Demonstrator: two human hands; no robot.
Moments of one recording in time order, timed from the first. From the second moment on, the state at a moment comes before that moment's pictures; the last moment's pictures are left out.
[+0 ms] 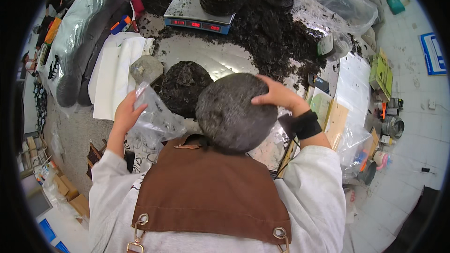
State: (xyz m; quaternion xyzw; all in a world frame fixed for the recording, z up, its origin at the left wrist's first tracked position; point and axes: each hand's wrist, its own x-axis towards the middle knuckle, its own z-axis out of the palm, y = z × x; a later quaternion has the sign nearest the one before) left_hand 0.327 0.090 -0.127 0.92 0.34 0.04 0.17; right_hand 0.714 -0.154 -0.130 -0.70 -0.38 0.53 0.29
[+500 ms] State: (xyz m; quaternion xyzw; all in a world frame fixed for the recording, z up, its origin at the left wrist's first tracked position) left_hand 0.441 -0.038 -0.099 0.79 0.34 -0.27 0.43; right_hand 0.694 -0.169 -0.124 -0.68 -0.26 0.57 0.37
